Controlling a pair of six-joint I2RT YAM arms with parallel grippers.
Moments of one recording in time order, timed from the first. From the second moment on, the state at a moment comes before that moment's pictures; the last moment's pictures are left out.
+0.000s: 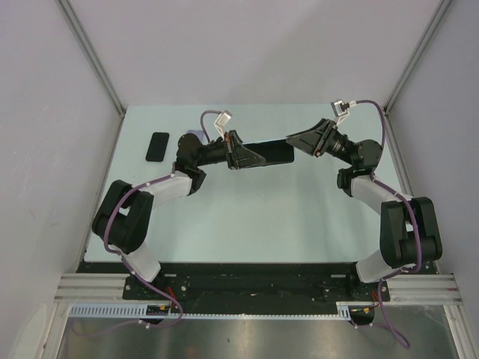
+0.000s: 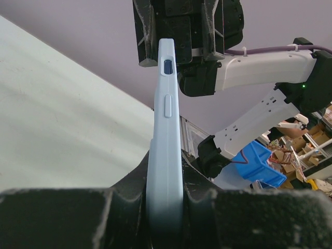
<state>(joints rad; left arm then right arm) -0.46 1.68 0.96 1.04 1.00 -0.94 0.13 1.52 0.83 1.29 -1.00 1.31</state>
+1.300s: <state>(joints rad) -0.46 1.68 0.95 1.05 1.00 -0.94 0.14 1.58 0.82 1.31 -0.97 1.46</state>
